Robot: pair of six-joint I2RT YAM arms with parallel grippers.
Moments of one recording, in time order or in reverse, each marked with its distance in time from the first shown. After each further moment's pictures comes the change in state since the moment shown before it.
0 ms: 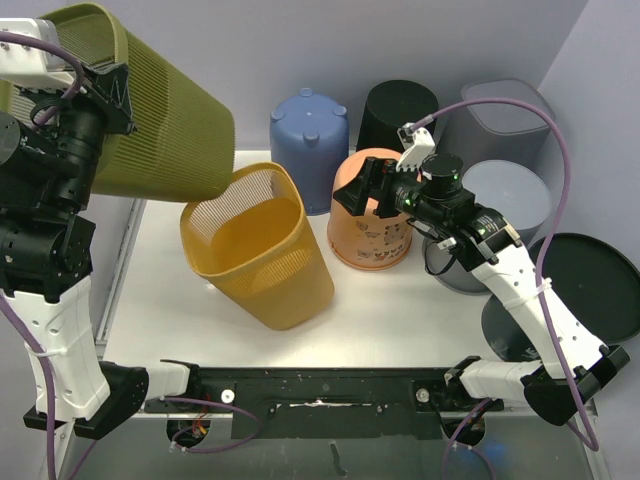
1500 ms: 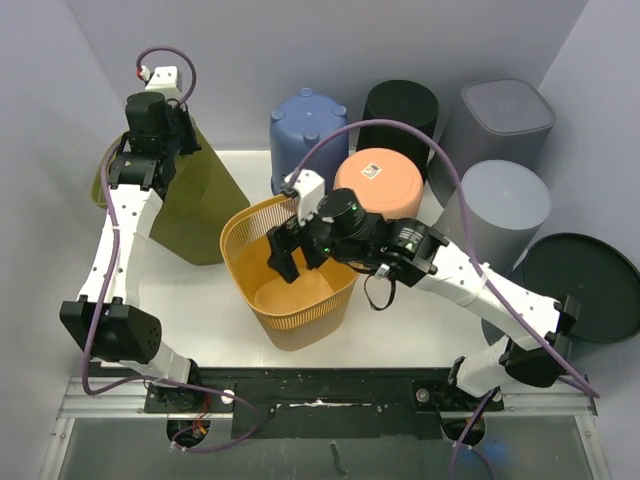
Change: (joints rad) left arm 0.094 0.265 -0.509 0.152 -0.016 -0.027; right arm 0.443 0.212 0.188 -0.186 0.203 -0.235
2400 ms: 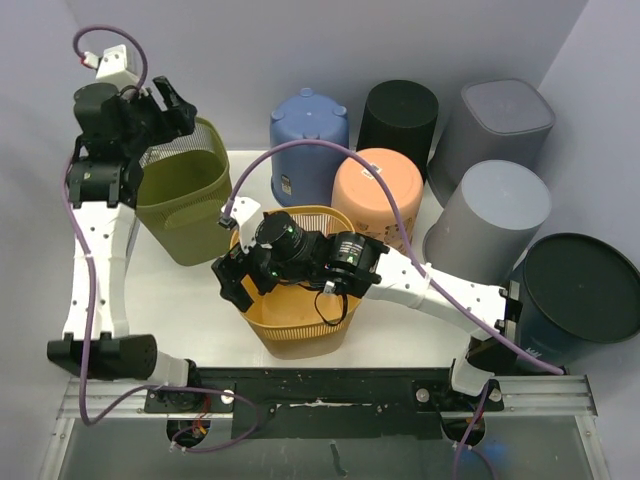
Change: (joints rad) left arm 0.088 -0.066 0.108 -0.069 0.203 -0.197; right arm 0.214 0.254 0.209 0.023 -0.009 -0.010
